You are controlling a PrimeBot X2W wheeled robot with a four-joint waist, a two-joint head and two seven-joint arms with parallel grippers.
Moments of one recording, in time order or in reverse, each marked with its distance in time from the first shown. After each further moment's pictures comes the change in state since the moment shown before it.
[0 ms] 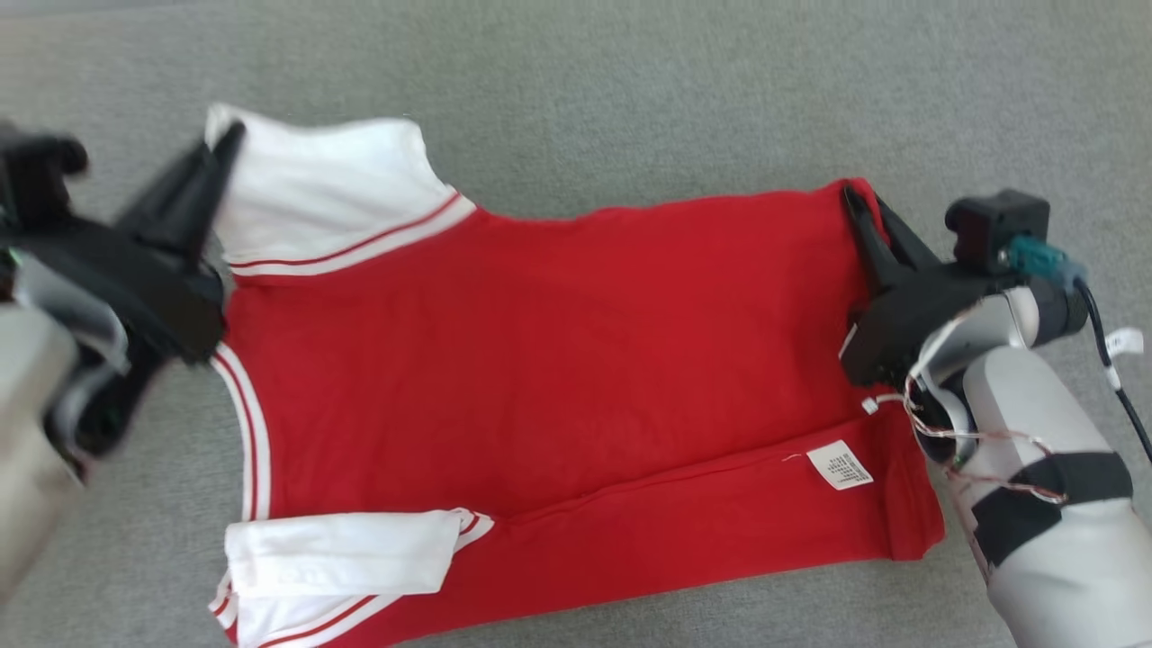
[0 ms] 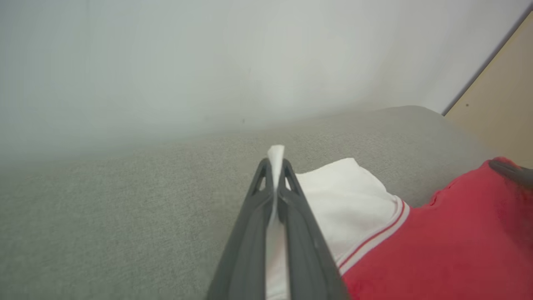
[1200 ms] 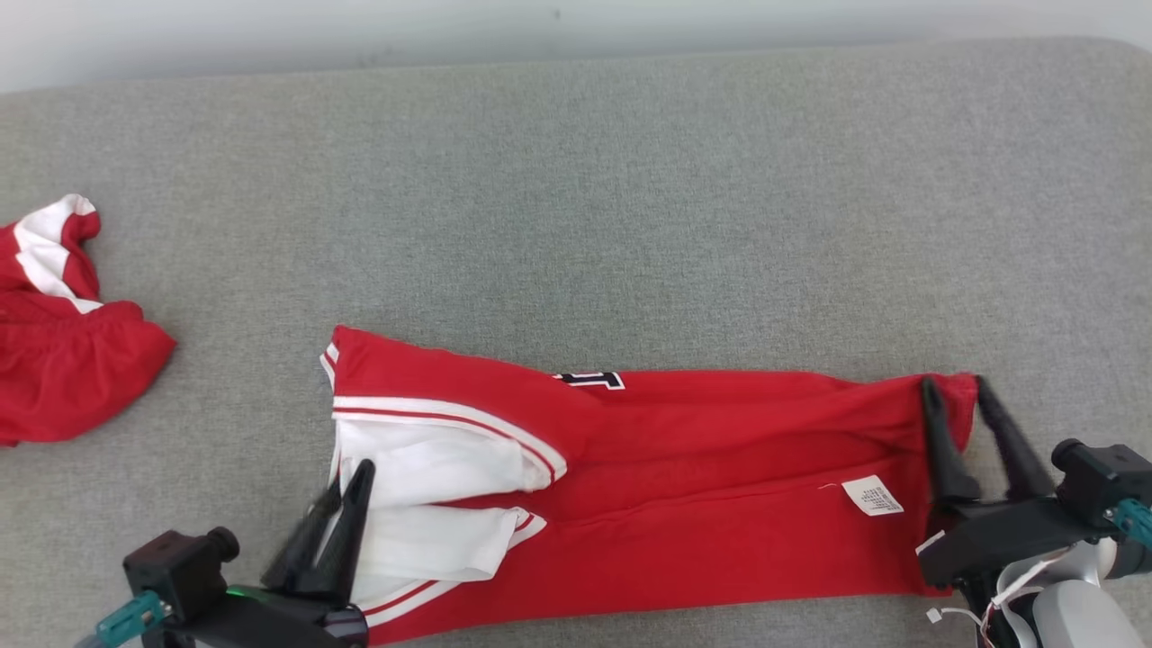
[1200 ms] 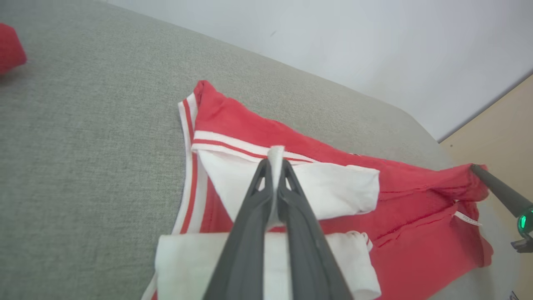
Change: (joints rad) left arm 0.890 -0.277 0.536 -0.382 0.344 0.085 -0.008; right arm 0.518 -0.005 -0.192 -0.313 0.027 0.000 -0.159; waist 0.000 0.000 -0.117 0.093
